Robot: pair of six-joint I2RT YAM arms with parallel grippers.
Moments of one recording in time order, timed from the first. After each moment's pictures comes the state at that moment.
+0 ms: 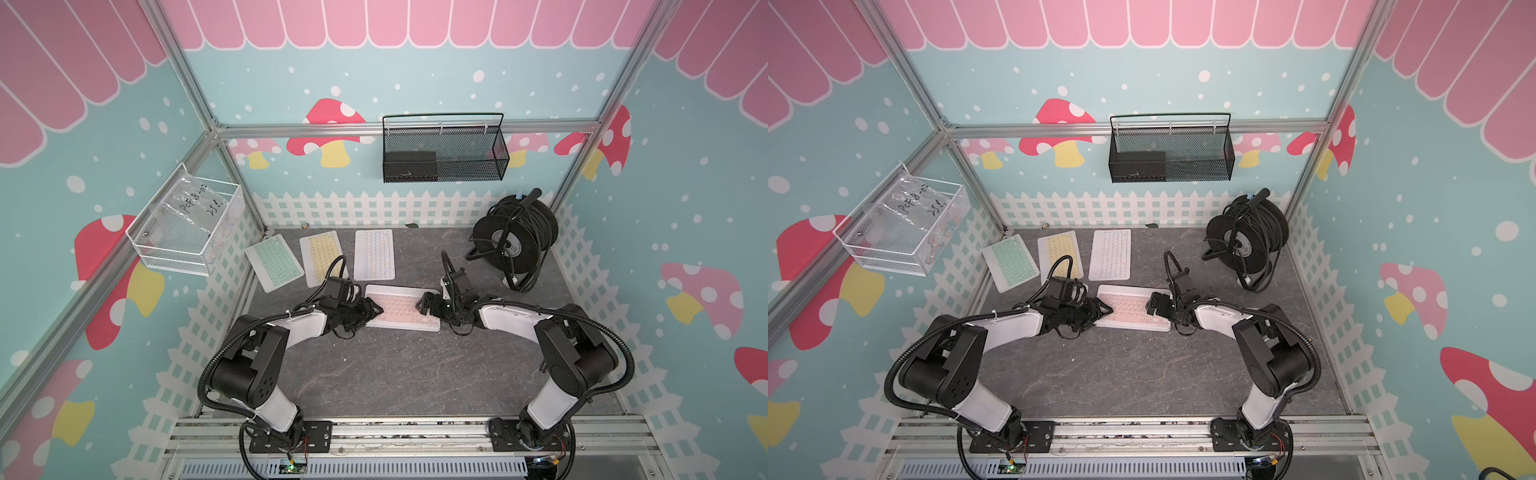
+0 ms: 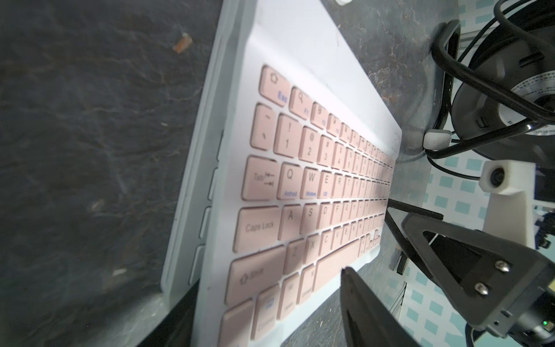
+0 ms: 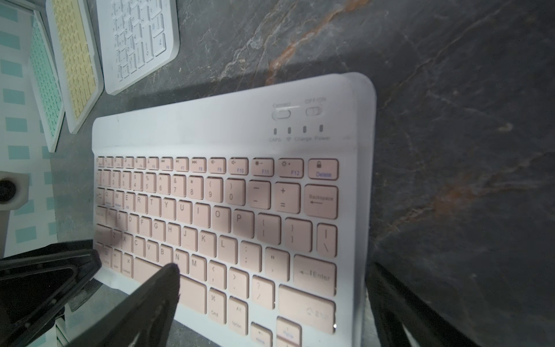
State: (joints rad) left arm -0.33 1.62 0.75 -0.03 0.49 -0.83; right arm 0.52 1.69 0.90 -0.11 -0.19 0.75
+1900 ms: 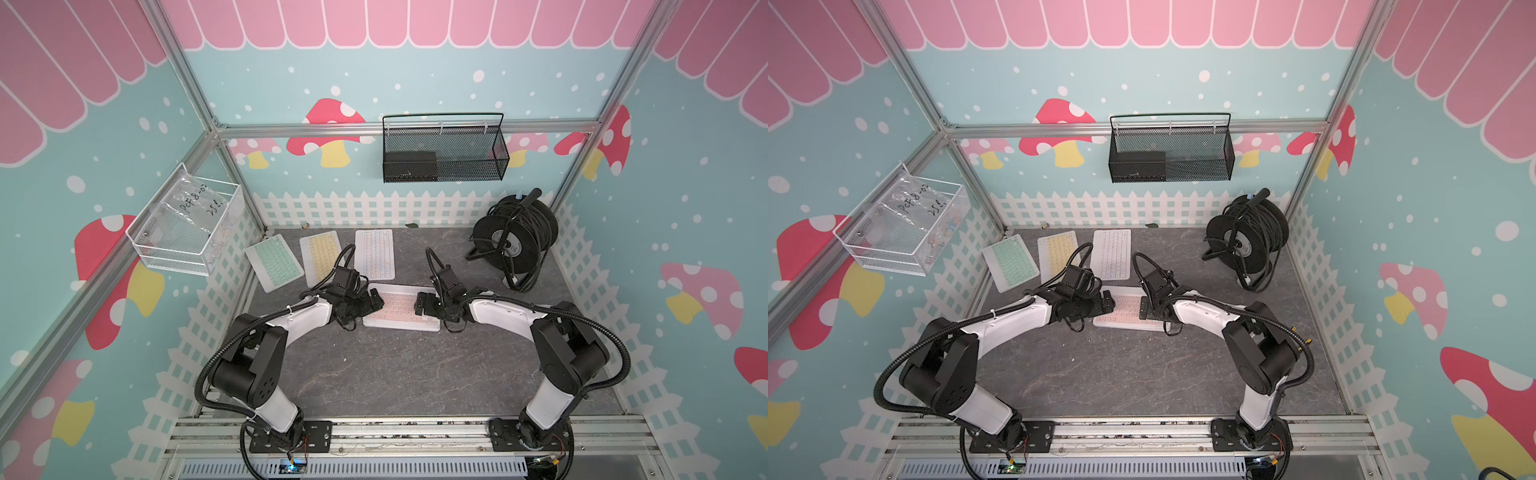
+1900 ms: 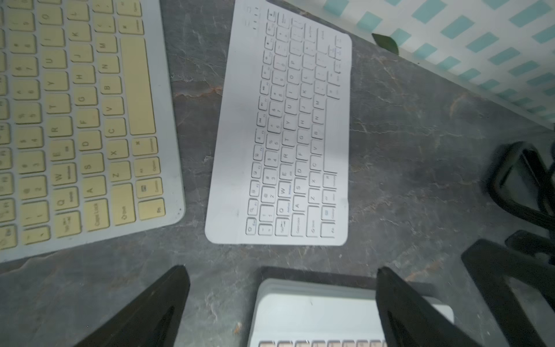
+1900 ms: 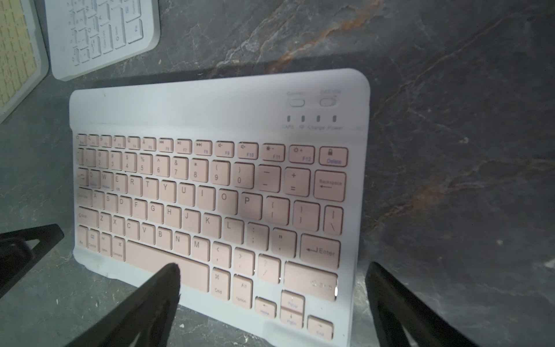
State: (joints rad) left arm -0.38 1.64 0.91 -0.26 0.24 -0.71; right arm 0.60 1.74 1.05 -0.33 -0.01 0.70
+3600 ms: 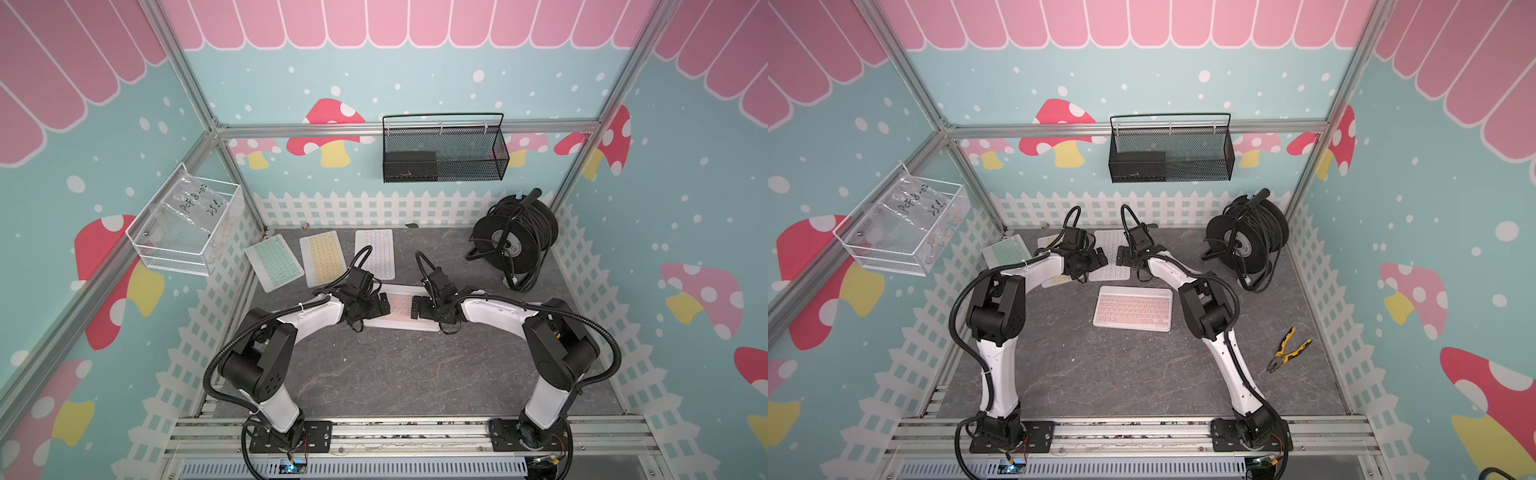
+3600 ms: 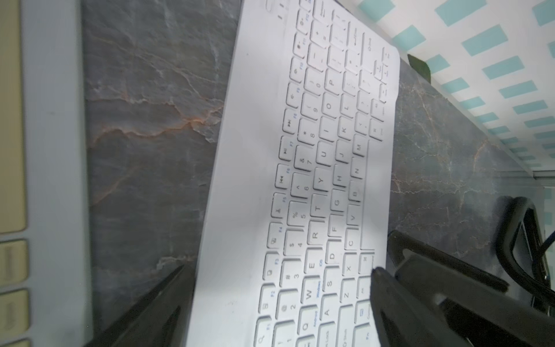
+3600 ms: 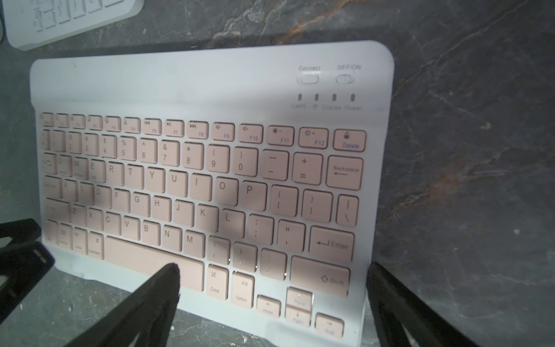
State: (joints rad) left arm -0.47 1.68 0.97 -0.32 0.13 -0.66; right arm 0.64 1.78 1.10 -0.40 0.04 0.70
